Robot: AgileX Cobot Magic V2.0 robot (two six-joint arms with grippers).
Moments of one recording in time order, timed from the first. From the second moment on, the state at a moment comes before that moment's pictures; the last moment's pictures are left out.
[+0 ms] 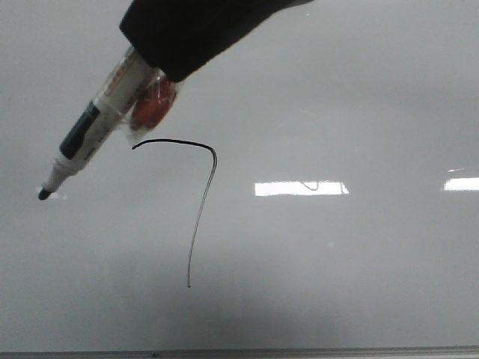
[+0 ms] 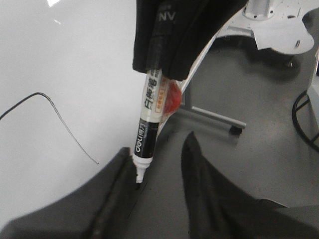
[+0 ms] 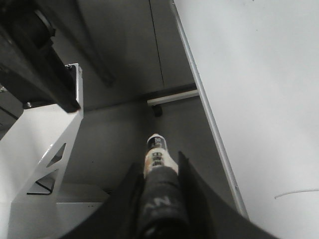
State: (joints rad) left arm -0.82 0.70 -0.62 -0.33 0.58 0.52; right arm 0.69 1.29 -1.01 0.88 0.77 -1.07
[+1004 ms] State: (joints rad) left arm -0.82 0.86 -0.66 -0.33 0.62 0.61; right arm 0.80 1.28 -1.06 0.85 0.75 -1.08
